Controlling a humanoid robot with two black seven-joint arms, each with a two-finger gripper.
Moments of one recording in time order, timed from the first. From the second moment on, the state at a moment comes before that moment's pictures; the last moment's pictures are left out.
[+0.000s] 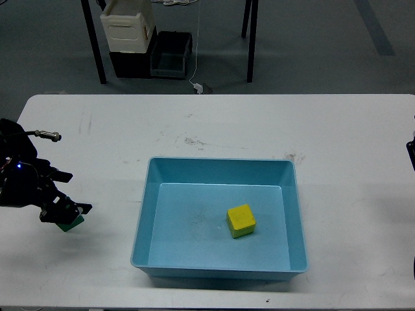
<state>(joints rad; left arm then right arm) -0.75 1.08 -0.38 -1.50 2.16 -0.49 -0.49 -0.06 -0.30 1.50 1.45 -0.74 0.21 0.48</state>
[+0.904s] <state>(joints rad) -0.74 0.99 -0.29 -1.30 2.18 -0.49 -0.49 -0.07 -0.30 1.50 1.45 -0.74 0.21 0.49</state>
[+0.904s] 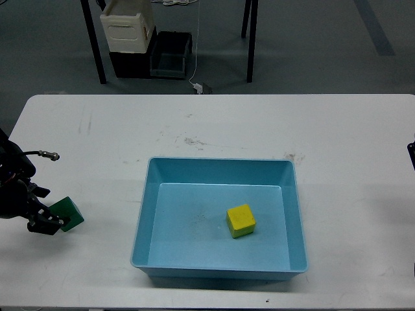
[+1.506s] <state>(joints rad) -0.74 0.95 -0.22 -1.24 2.18 -0.47 -0.49 -0.07 -0.30 1.50 1.45 -0.74 0.21 0.49</state>
